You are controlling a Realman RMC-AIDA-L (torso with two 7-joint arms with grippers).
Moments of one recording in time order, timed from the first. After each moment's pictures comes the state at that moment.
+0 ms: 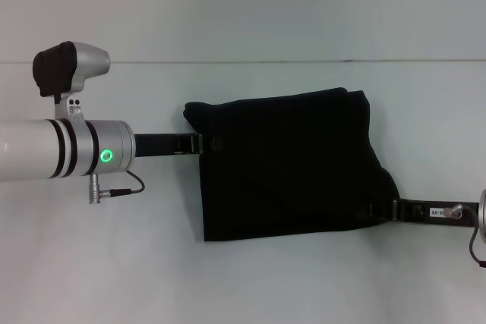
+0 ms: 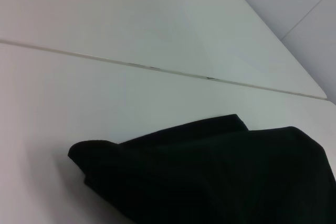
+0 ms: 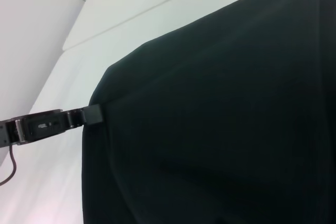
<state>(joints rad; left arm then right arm) -0.77 -2.10 0.76 0.45 2.10 1.01 -2.04 0.61 2.02 -0.69 -0.38 -2.13 -1.24 2.00</state>
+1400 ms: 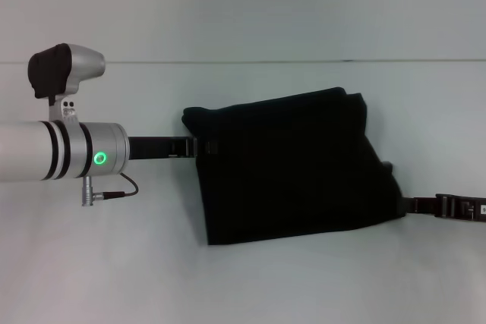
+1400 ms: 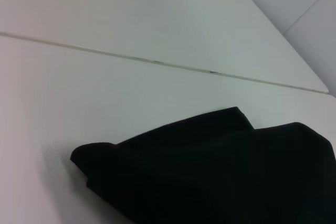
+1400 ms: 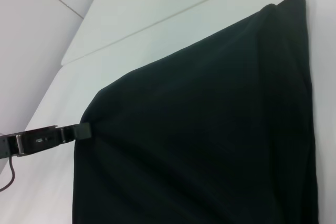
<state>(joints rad) -0.76 -2.09 0.75 0.46 2.12 1.03 -2.05 0.57 1.94 -0.63 -0.39 -2.14 -1.34 1.96</state>
